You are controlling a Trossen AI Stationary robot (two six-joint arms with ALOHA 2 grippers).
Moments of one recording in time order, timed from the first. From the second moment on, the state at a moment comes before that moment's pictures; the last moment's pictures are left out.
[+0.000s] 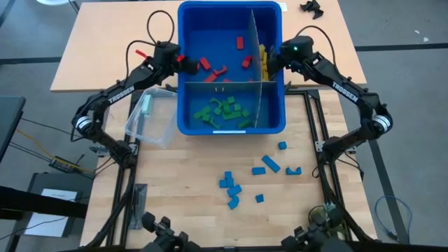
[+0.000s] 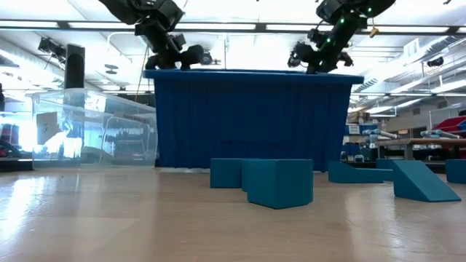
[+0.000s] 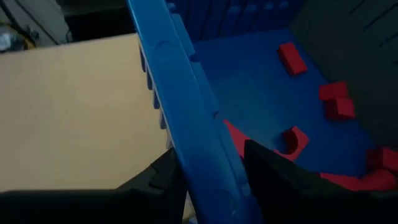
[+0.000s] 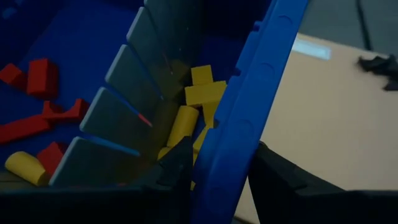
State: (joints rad) left arm 0.78 1.50 1.35 -0.26 -0.31 -0.18; right arm -0.86 1.40 1.33 -0.40 0.27 0.07
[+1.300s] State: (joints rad) left arm 0.86 1.59 1.39 -0.49 -0.19 -0.08; right arm -0.87 1.49 1.34 -0.41 0.24 0.00
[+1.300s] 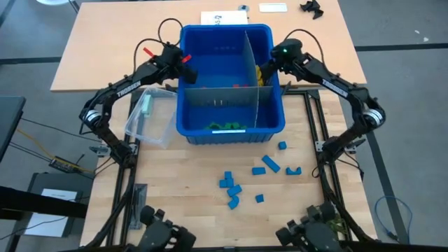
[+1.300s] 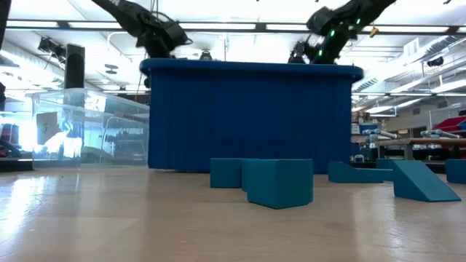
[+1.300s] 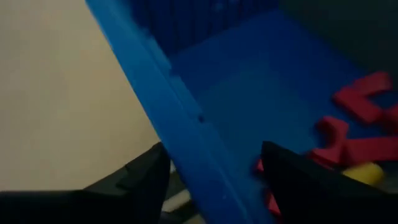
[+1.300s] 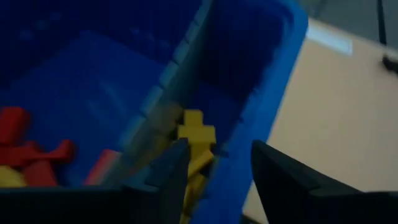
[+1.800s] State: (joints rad) left arm 0.65 1.24 1.45 -0.57 -0.15 0.12; right arm -0.62 1.06 1.34 -0.67 0.07 -0.03
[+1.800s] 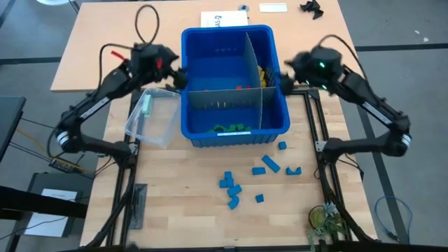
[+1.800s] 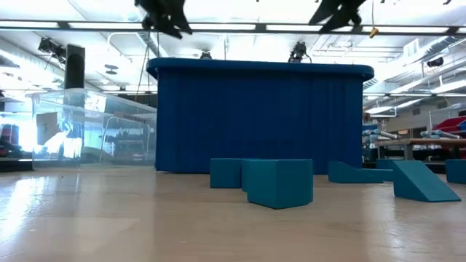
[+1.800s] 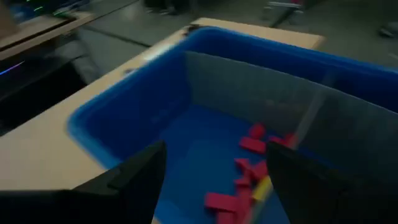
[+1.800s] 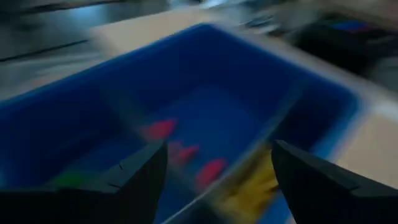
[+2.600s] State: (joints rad) left arm 0.03 1.14 1.17 -0.63 -0.29 -0.08; right arm 0.26 1.04 1.18 -1.32 0.29 0.76
